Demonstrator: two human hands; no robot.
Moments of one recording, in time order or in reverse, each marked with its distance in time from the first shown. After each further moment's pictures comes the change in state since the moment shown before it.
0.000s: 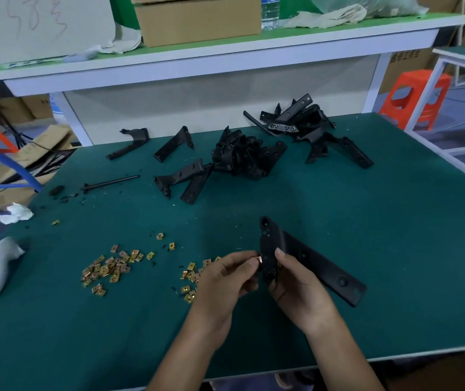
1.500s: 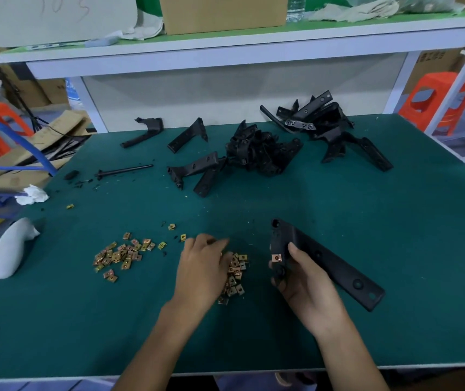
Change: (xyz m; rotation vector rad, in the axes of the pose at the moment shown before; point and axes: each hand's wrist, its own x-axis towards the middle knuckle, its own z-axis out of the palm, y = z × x) left_hand 0.038 -0.003 -0.059 1.359 0.221 0.314; right_hand 0.002 0.001 0.008 -0.100 0.202 0.050
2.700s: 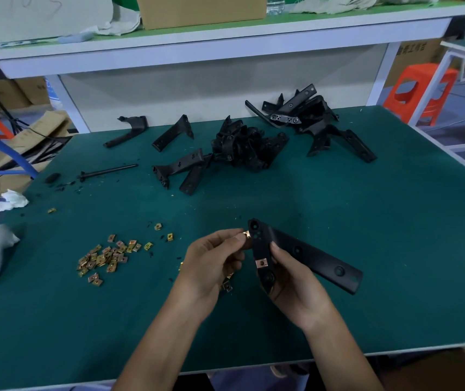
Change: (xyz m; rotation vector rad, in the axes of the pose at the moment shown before) left_hand -0.010 0.050 -0.015 -1.422 -0.203 -0.381; right_hand -0.008 -0.001 0.001 -0.039 -0.206 0.050
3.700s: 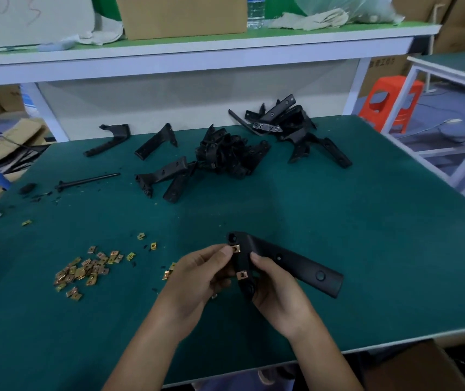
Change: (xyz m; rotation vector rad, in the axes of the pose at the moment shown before) left_hand -0.017 0.003 -0.008 0.122 -0.156 -0.036; right_hand -0.003 0.007 0.007 -0.020 0.123 0.013
